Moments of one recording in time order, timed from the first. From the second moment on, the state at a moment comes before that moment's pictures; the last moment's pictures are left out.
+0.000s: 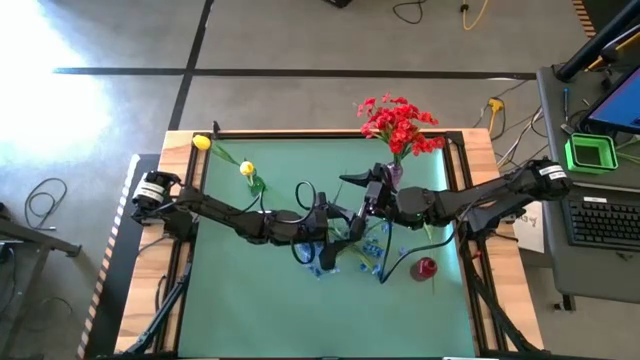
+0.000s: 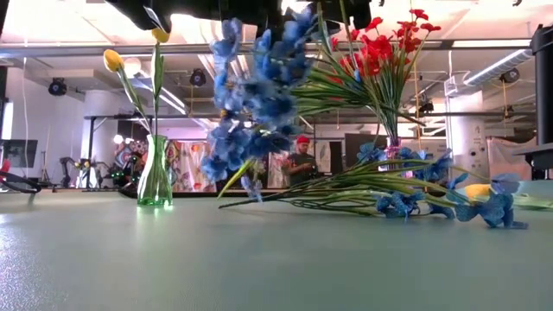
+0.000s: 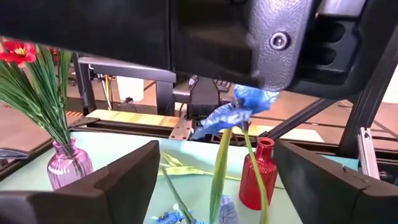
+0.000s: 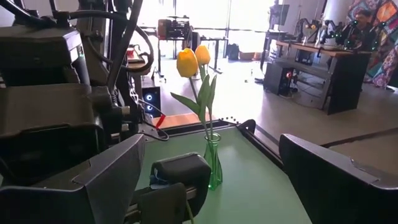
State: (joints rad) left arm -0.21 1.74 1.00 0.72 -0.33 -0.08; right arm 0.18 1.37 0.93 0.40 0.54 -0.01
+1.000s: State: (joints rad) left arm -0.21 1.75 1.00 0.71 -0.31 -0.09; right arm 0.18 1.37 0.94 0.31 0.49 0.21
